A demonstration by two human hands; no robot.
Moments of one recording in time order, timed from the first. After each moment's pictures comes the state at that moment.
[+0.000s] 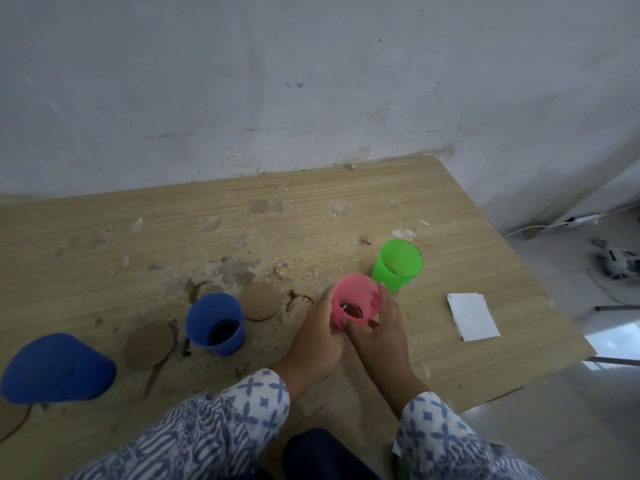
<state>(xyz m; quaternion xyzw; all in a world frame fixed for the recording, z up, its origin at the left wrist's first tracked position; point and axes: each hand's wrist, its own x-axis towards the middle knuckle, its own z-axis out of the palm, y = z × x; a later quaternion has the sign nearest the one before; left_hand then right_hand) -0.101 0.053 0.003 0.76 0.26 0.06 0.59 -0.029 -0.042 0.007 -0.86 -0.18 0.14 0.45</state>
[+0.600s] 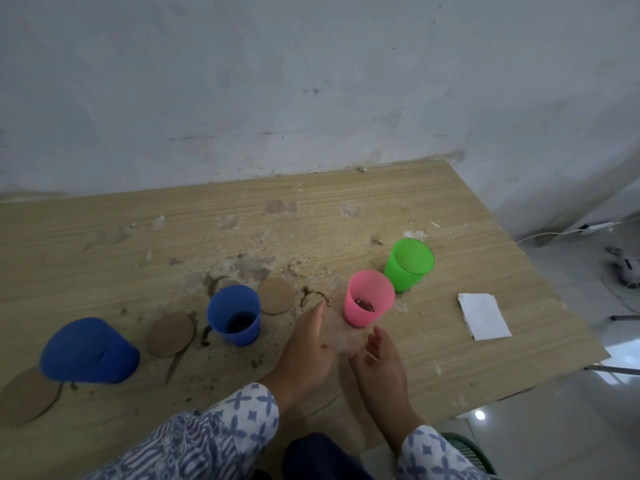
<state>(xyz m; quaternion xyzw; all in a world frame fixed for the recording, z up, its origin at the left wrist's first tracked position) -0.148 0.058 0.001 0.79 0.29 0.03 0.53 -0.074 -0.062 -0.027 -0.87 -0.14 0.20 0.43</state>
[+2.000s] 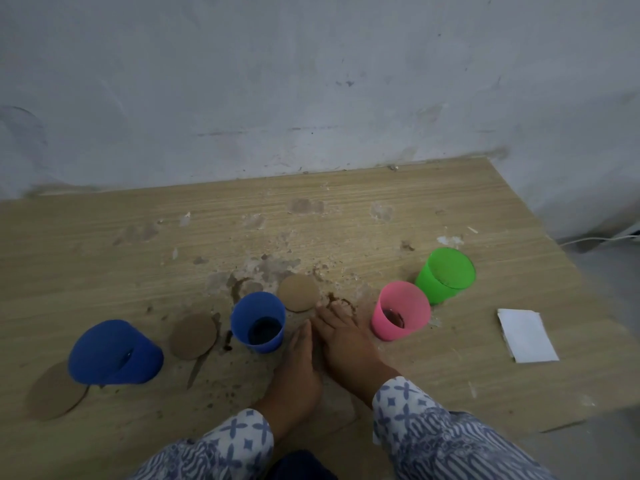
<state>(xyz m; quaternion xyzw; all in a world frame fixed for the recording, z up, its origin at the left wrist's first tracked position) -0.179 0.085 -0.039 0.81 0.35 -0.01 0.47 -0.059 0.033 -0.037 -0.81 -0.55 0.21 0.09</state>
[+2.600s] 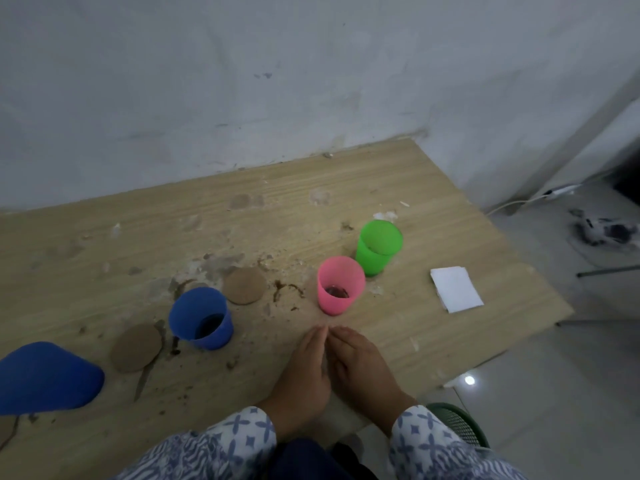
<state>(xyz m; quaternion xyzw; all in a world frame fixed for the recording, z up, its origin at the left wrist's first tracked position) -0.151 0.018 -0.020 0.87 0.20 -0.04 0.44 -0.060 -0.083 -0.044 -0.85 -0.46 0.13 0.24</state>
